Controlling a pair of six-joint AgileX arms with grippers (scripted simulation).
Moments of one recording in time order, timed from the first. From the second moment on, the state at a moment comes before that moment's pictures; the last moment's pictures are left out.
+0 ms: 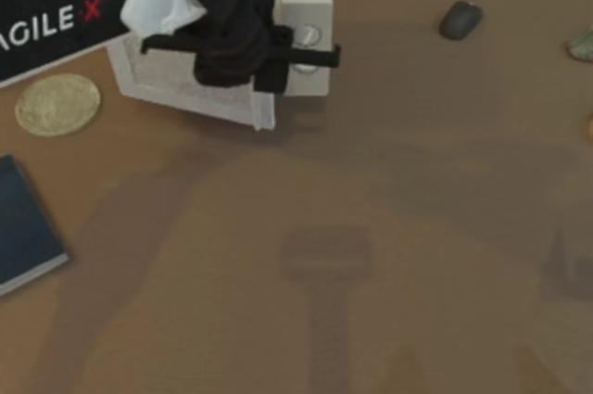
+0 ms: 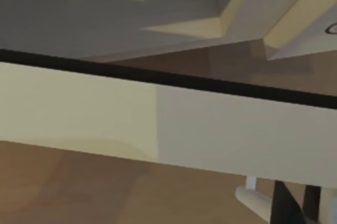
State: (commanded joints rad) left arm -0.57 1.95 1.60 -0.72 -0.18 -0.33; right arm 0.00 0.00 0.00 0.00 0.00 0.00
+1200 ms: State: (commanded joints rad) left arm -0.54 1.87 1.48 -0.67 -0.13 -0.22; right arm 0.00 0.00 0.00 0.00 0.00 0.00
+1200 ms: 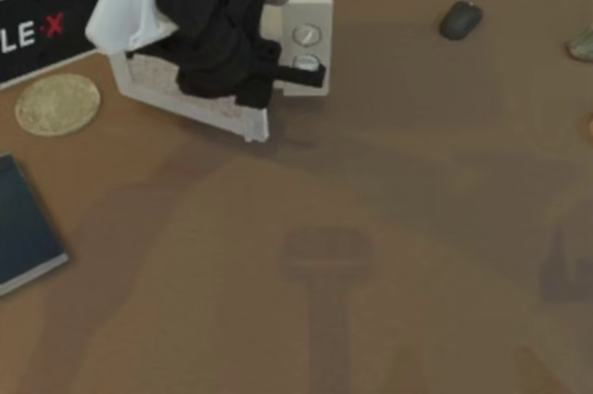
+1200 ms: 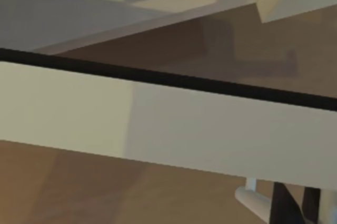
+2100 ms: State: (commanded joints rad) left arm -0.54 1.86 1.48 -0.67 -0.12 -0.21; right arm 0.00 0.00 0.00 0.00 0.00 0.00
